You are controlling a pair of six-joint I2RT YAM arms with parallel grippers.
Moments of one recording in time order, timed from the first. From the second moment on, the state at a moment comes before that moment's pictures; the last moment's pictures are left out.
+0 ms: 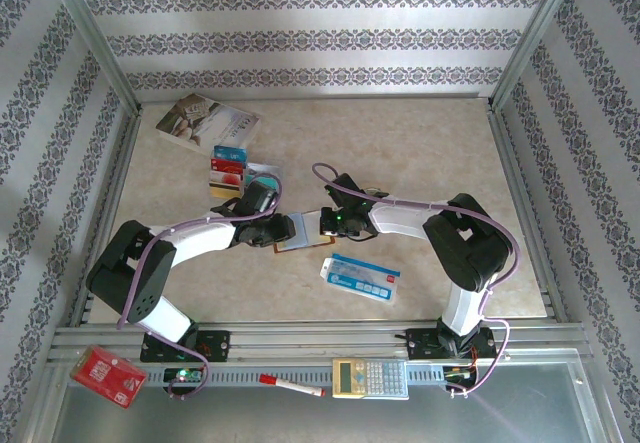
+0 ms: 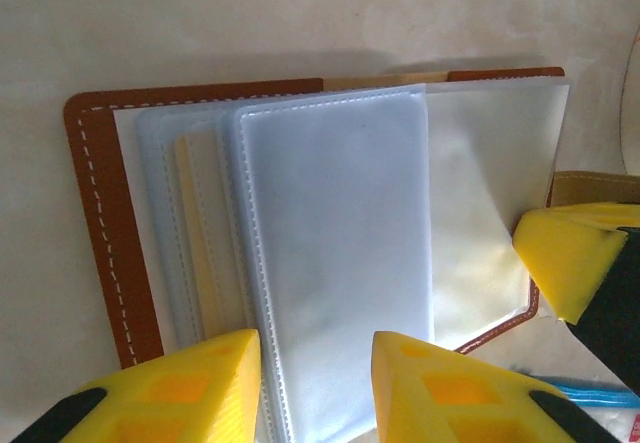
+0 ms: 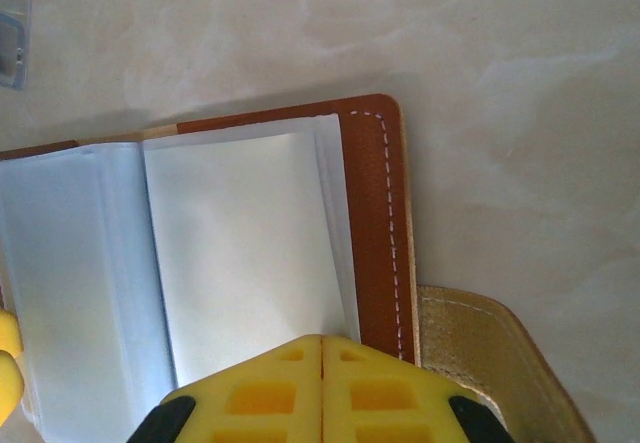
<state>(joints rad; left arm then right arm) -0.51 1.56 0.76 -0.21 0.23 -0.78 0.67 1.81 0.98 -0.23 -0.19 0.72</state>
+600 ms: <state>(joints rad) -0.50 1.61 0.77 -0.13 0.33 -0.81 0.67 1.81 0.98 -0.23 -0.19 0.72</state>
